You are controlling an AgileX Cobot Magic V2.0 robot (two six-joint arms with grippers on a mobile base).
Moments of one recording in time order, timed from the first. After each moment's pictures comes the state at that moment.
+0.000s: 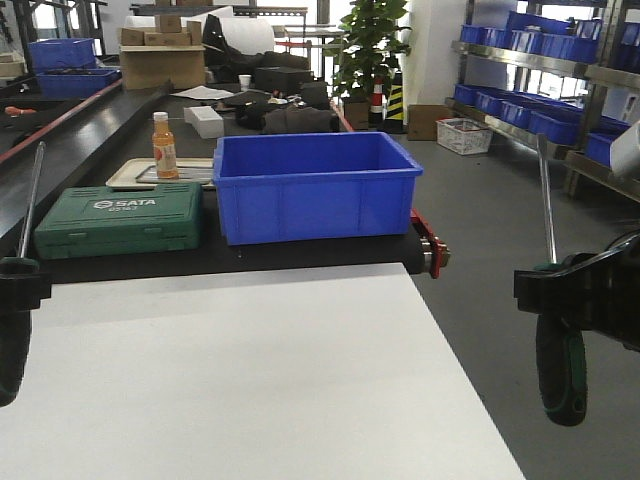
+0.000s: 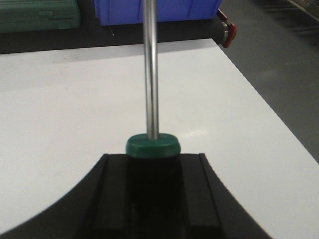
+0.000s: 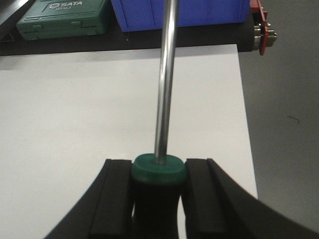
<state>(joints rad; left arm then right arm) -0.11 1.11 -1.13 -0.32 0.61 0.17 0.31 1.08 -1.17 -0.08 0.65 0.23</state>
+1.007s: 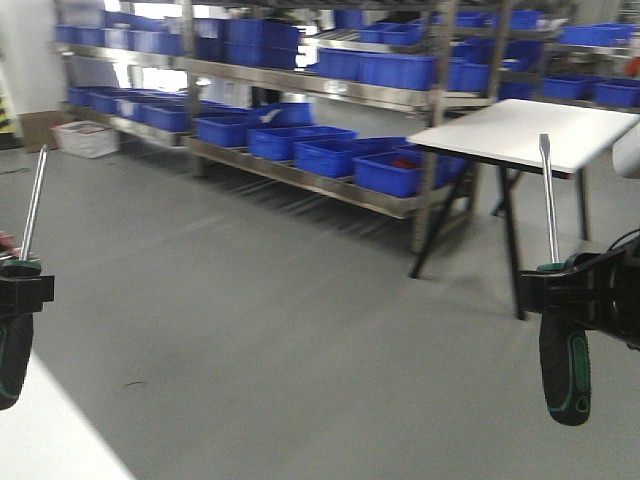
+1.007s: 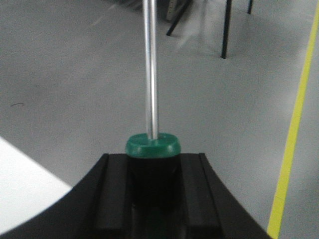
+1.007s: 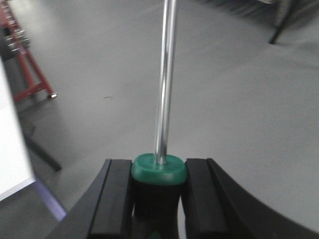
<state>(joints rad) -0.11 1.10 -1.13 -0.32 0.62 0.17 0.31 1.08 -1.17 -0.09 0.65 0.23</state>
